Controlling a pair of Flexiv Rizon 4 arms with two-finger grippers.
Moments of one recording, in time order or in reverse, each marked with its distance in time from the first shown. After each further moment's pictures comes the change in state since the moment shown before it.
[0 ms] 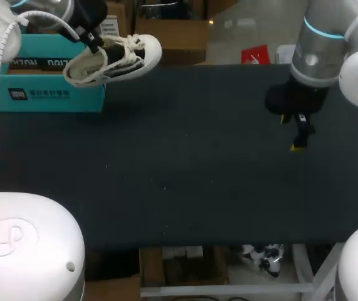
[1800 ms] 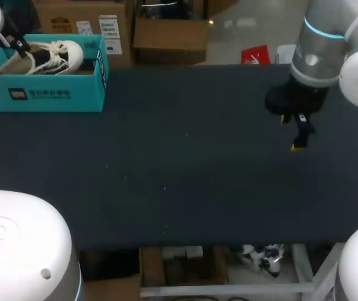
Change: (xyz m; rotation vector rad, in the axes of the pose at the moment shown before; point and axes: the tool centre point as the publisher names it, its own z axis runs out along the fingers) left arm -0.185 0.213 0.075 -0.136 -0.092 -0.053; right arm 0.000 0.000 0.000 0.000 0.000 0.000
